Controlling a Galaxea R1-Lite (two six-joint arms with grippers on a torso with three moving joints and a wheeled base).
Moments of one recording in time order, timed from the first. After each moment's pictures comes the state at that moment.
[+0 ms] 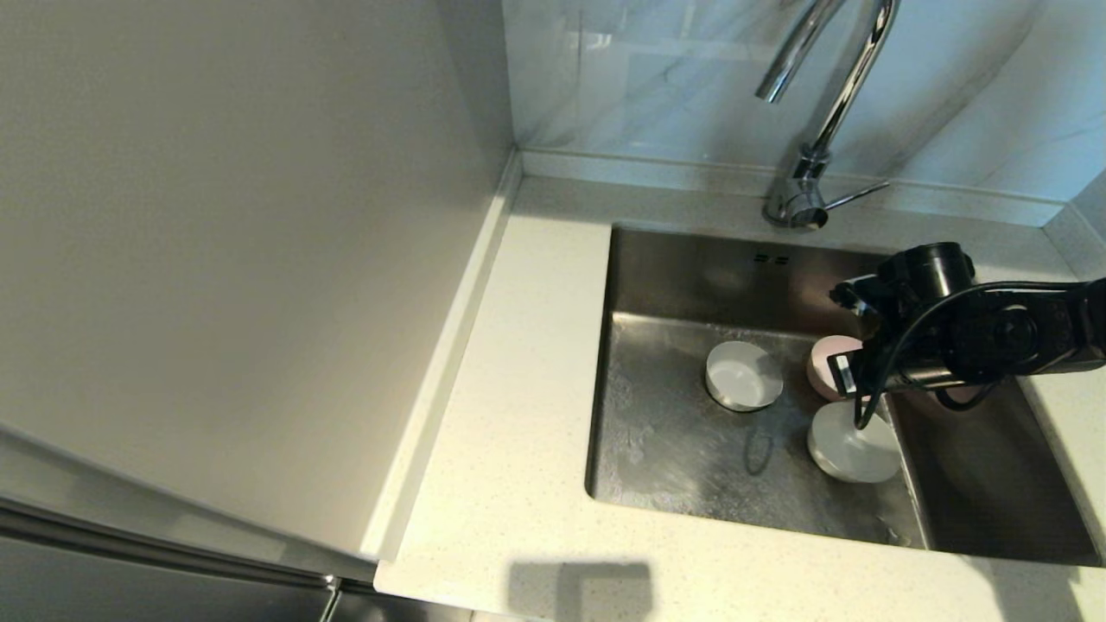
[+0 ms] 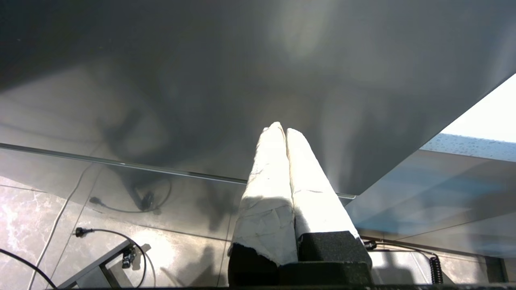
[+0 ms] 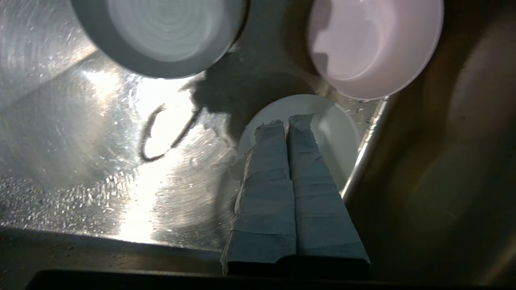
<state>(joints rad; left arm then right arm) 0.00 0.00 0.00 0.00 0.02 -0.02 0.04 1.97 -1.28 0.06 -0.18 -0.14</state>
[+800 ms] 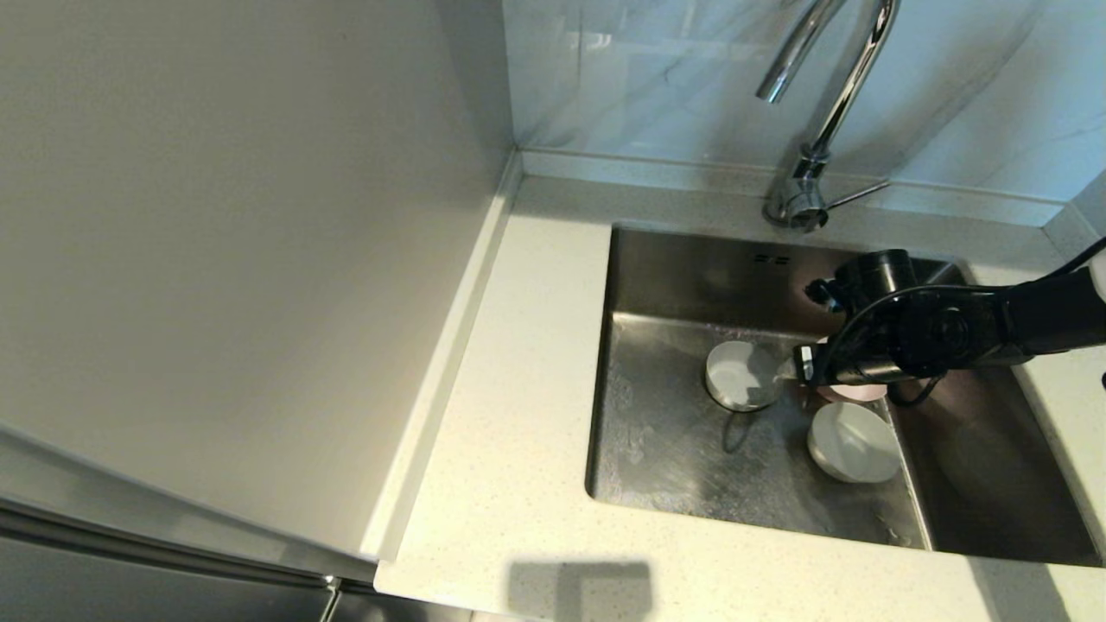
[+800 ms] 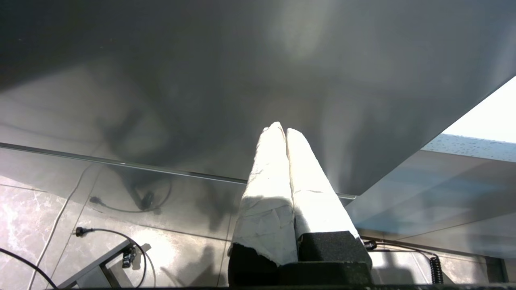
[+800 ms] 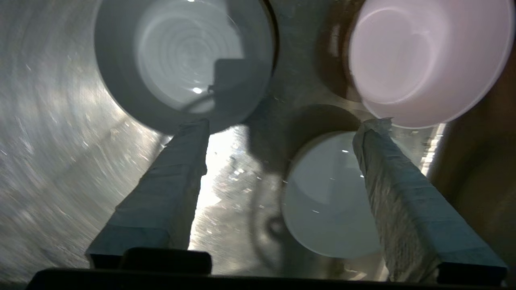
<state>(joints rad) 0.00 0.00 0.00 0.00 0.02 -0.02 0.07 2.11 -1.42 0.05 -0.17 0.05</state>
